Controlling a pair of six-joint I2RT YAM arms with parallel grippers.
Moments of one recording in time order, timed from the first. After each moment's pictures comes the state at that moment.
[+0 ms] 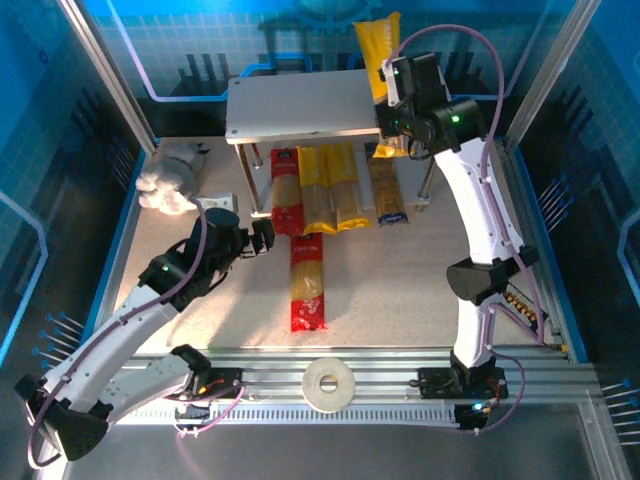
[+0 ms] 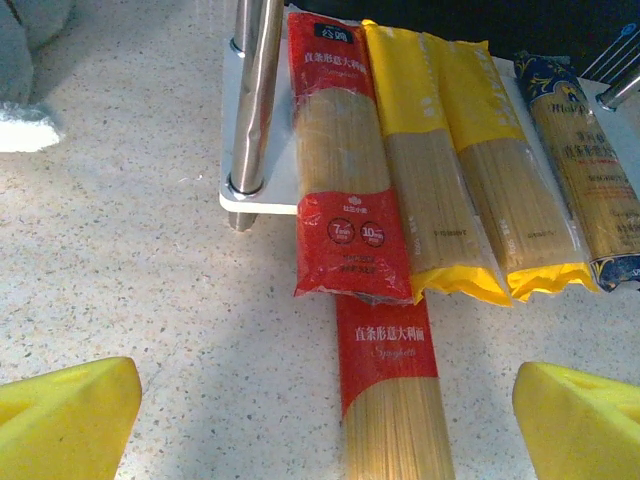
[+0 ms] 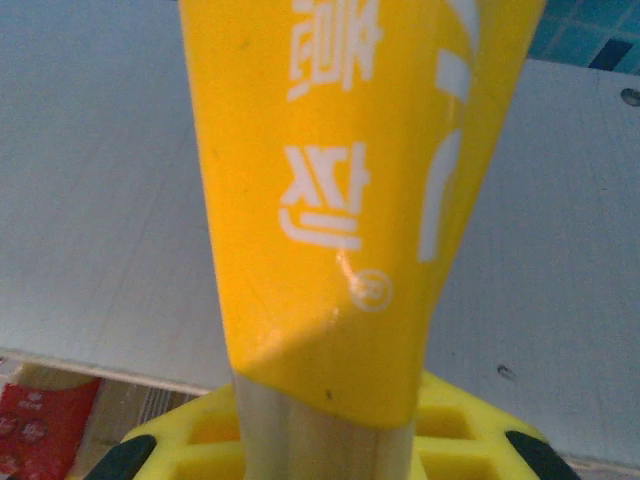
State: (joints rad) left arm -0.54 0.93 0.95 -0.66 -0.33 -0.58; right arm 0.43 1.97 2.57 -1.23 0.23 0.06
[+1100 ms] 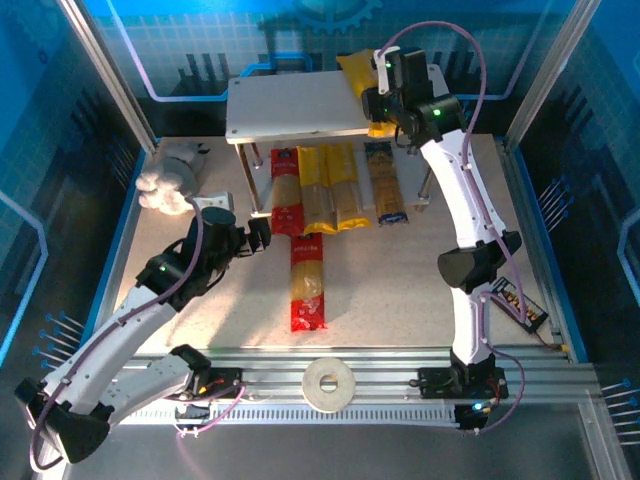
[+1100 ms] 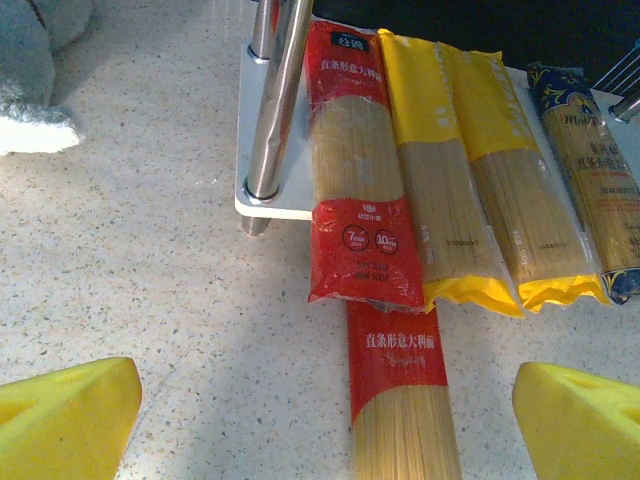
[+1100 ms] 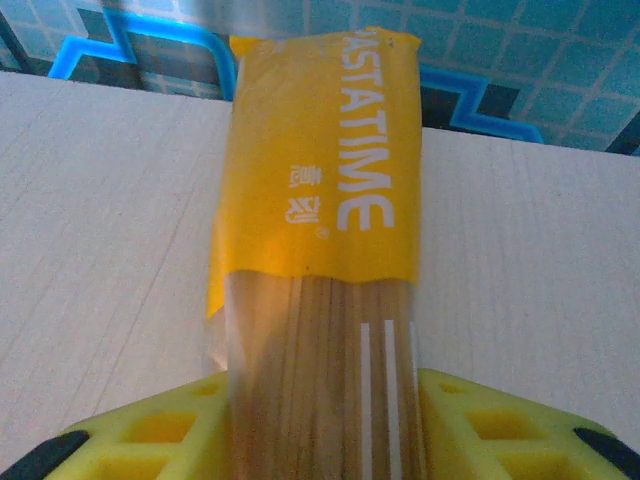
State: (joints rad) left arm -0.51 0.92 0.95 -0.67 -0.33 -0.58; right arm 0.40 2.09 2.60 -1.03 0.19 0.04
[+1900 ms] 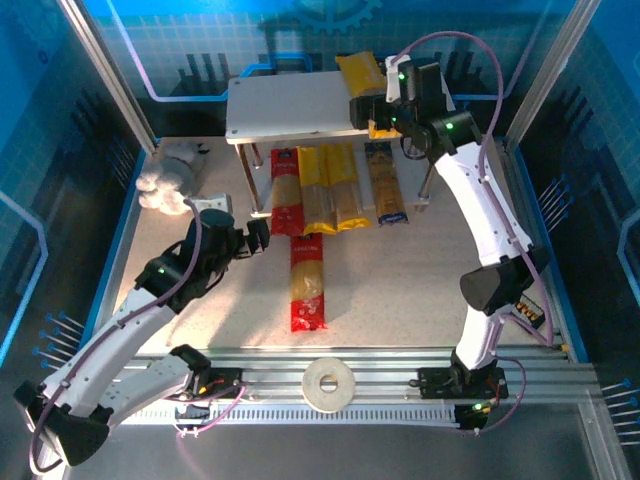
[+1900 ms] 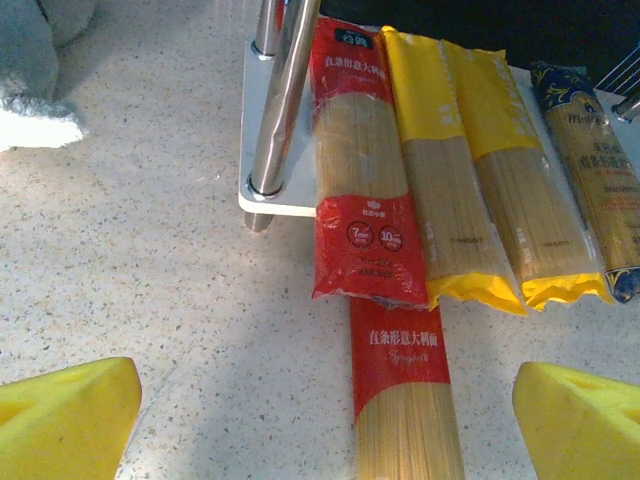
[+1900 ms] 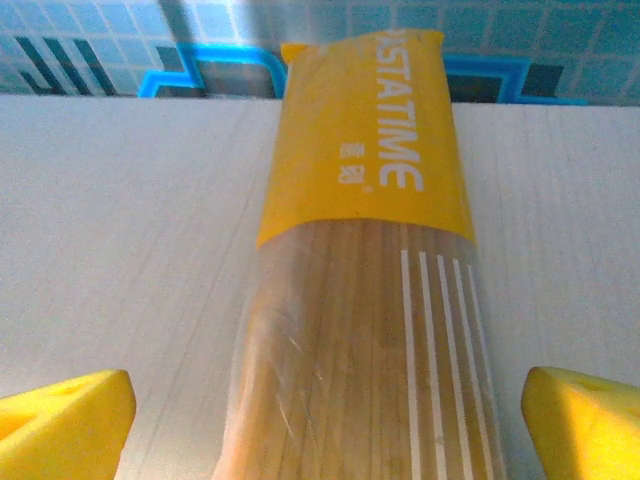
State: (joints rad) left arm -0.51 0.91 0.93 -0.66 -0.33 -0.58; right arm 0.39 1.84 2.22 -0.84 0.07 0.16
